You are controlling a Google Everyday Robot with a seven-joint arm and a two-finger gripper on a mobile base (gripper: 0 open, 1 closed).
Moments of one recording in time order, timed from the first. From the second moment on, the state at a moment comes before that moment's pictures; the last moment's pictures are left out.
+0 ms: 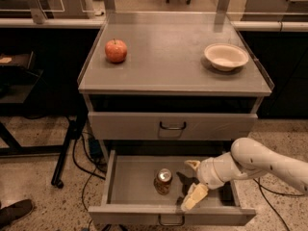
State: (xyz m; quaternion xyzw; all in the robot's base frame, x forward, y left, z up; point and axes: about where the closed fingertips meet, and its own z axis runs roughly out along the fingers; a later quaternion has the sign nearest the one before) arm 0.468 -0.116 0.500 -0.55 0.73 0.31 0.24
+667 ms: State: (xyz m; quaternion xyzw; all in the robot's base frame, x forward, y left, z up) arm 0.502 -0.103 0.473 -0.54 0.73 0.30 0.29
